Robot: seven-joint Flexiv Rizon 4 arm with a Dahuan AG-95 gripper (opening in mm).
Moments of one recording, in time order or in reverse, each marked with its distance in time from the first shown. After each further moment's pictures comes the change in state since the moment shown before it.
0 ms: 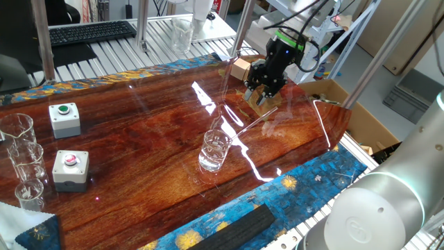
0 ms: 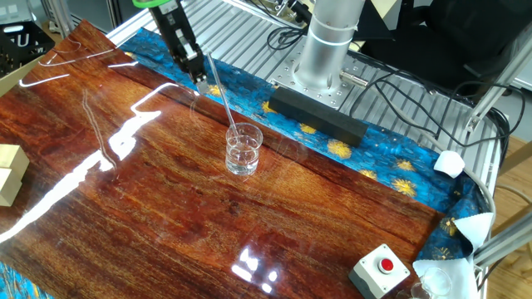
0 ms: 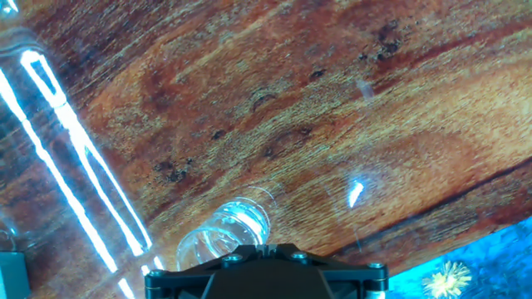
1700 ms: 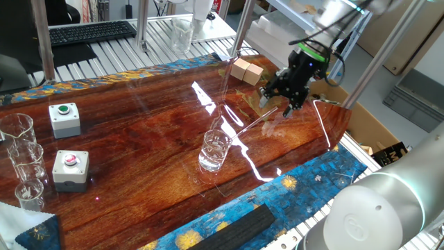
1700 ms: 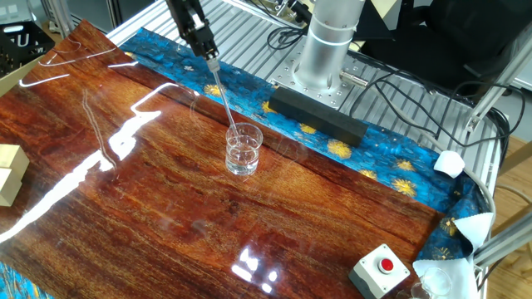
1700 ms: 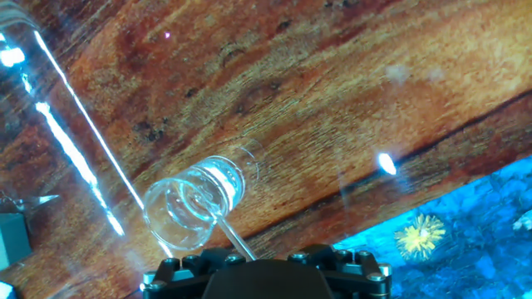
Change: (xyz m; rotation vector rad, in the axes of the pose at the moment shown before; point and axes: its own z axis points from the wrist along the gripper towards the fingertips) arm 0.045 -0.056 0.003 -0.030 -0.003 -0.035
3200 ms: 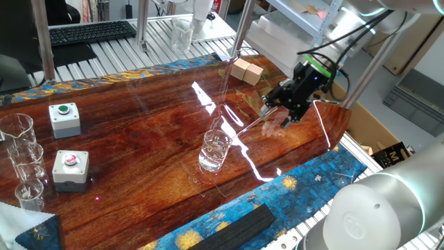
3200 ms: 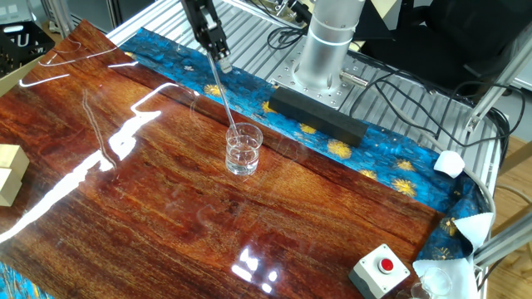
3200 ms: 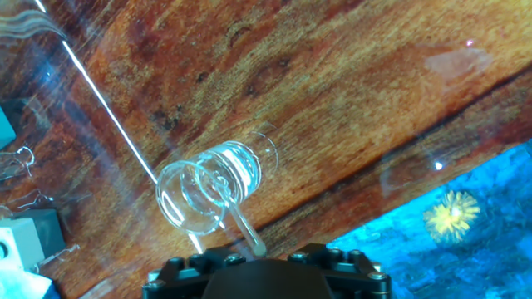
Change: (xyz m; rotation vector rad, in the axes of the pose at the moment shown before) arm 0.012 0.006 0.017 -0.108 0.007 0.044
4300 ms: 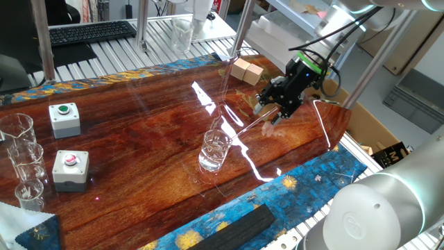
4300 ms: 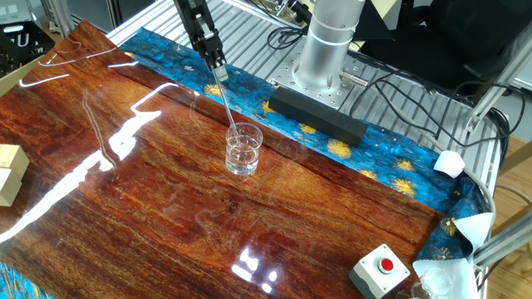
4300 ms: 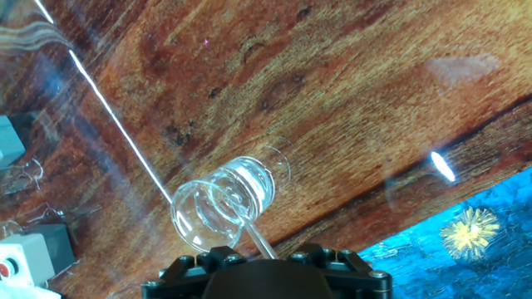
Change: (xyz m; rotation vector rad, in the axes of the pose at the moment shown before) arm -0.013 0.016 0.004 0.002 -0.012 0.010
